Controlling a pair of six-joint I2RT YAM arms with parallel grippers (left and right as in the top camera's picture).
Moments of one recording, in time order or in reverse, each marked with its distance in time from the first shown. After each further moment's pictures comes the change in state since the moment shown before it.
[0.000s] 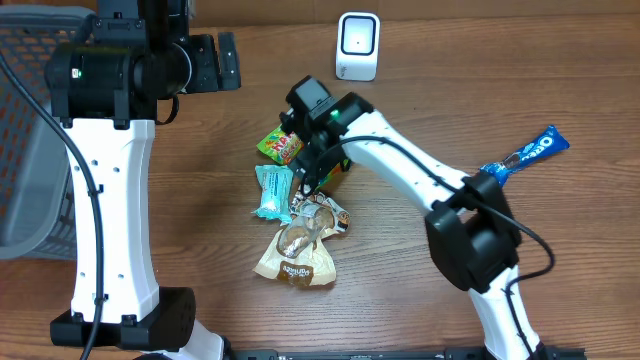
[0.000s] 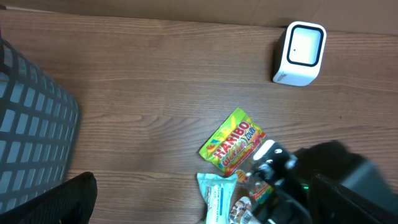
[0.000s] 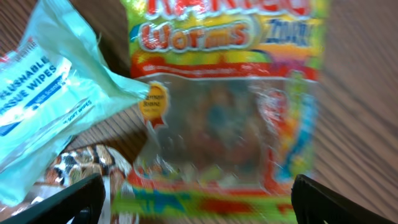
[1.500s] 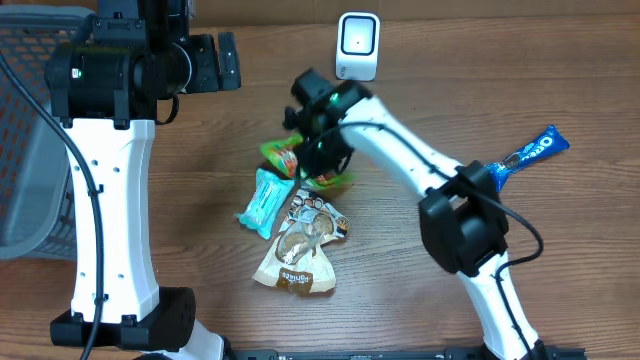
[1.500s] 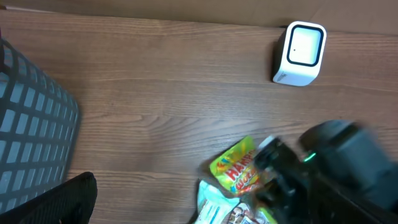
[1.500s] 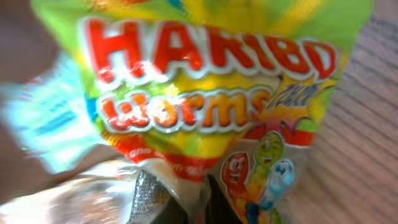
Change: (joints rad) left arm 0.000 0.000 0.000 0.000 0.000 0.000; right arm -0.050 0.102 0.189 -0.210 -0.311 0.179
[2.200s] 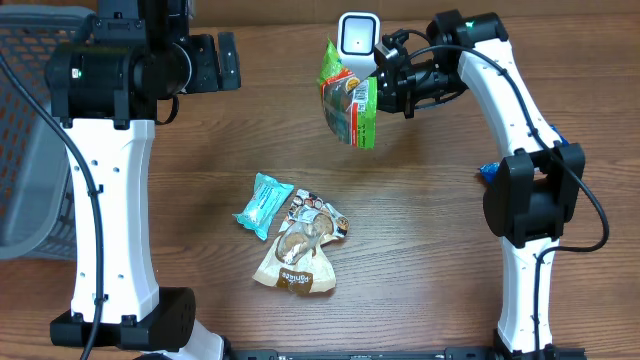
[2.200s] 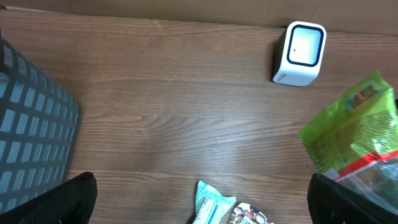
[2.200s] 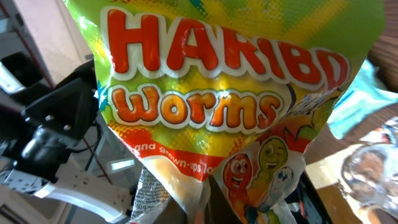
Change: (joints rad) left arm 0.000 0.000 0.000 0.000 0.000 0.000; right arm -0.434 -0.009 0.144 -0.370 -1.147 0.020
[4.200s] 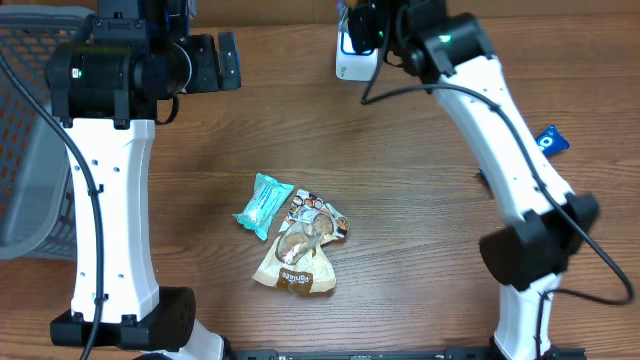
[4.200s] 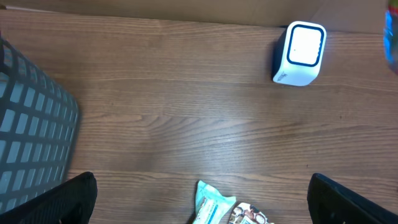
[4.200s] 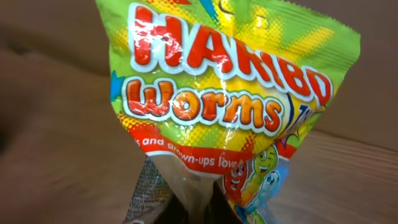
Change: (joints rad) left arm 0.000 0.000 0.000 0.000 0.000 0.000; right arm 0.220 -0.215 0.000 0.821 1.548 0.082
